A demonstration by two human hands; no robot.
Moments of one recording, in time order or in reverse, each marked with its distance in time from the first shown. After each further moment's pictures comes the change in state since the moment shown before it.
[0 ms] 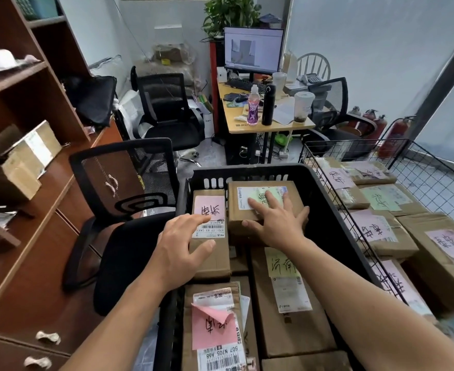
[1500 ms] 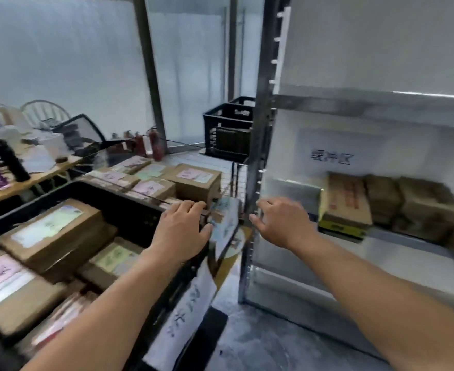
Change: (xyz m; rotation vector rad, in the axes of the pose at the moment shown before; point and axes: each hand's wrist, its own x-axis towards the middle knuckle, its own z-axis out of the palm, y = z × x) left_hand -0.108 0.230 0.119 0.279 -0.414 0.944; right_hand -0.449 0.080 -0.040 -0.196 0.312 0.904
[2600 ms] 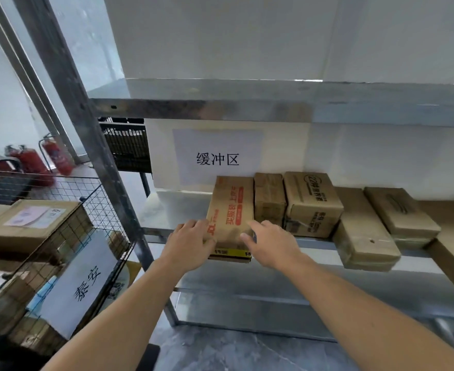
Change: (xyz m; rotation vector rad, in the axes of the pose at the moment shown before) left_hand 0.181 0.298 0.160 -0.207 -0.316 0.186; right_hand -0.012 0.322 0.070 0.278 -0.203 0.400
